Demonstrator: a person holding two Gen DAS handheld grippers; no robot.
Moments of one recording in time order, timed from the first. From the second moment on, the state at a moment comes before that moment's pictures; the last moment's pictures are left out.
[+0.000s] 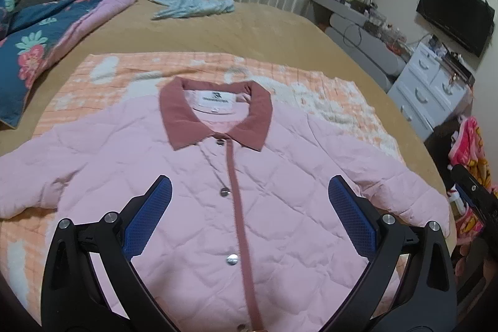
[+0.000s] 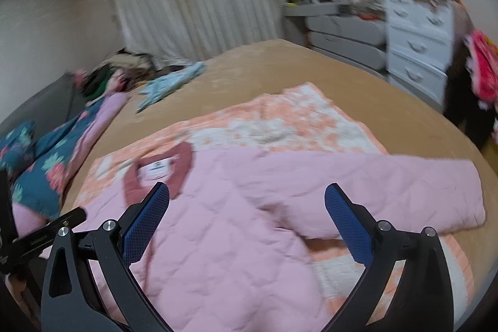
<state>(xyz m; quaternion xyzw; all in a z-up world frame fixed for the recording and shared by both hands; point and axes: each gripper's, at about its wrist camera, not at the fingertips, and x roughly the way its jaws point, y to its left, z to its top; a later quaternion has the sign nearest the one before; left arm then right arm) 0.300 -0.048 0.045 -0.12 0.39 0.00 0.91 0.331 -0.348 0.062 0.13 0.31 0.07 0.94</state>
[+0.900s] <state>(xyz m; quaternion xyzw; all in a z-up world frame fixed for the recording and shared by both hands) 0.380 -0.133 -0.042 -0.07 0.46 -0.03 0.88 0.354 -0.546 -0.075 0.31 0.36 -0.20 0.86</state>
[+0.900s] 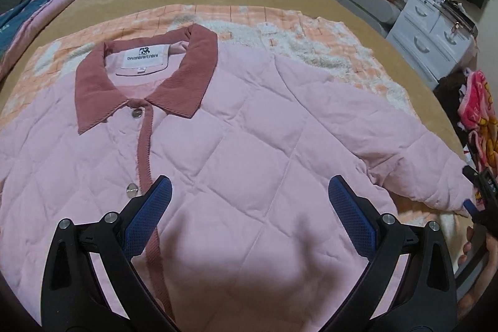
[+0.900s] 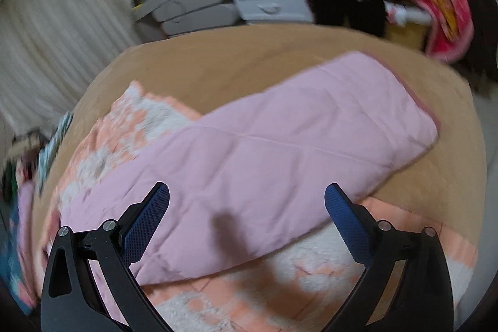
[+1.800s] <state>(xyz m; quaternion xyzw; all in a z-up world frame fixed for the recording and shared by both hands) 0.402 -0.093 -0.036 -0.08 0.46 -0.03 0.89 0.337 -0.638 -0.124 0.47 0.25 -0.20 0.82</state>
